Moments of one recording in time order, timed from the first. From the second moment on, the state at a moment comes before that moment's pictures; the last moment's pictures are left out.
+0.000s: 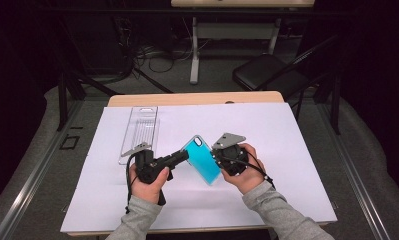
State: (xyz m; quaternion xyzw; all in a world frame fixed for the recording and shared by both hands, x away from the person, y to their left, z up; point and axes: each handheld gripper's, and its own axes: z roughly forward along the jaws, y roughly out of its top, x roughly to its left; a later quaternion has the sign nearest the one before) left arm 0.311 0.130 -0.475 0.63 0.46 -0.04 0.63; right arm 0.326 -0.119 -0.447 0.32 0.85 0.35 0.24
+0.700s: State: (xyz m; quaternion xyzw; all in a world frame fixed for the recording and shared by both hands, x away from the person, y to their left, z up) left arm 0.312 0.132 -0.474 0.62 0.46 -0.05 0.63; right arm 0.326 -0.119 -0.447 0.32 0.84 0.36 0.23
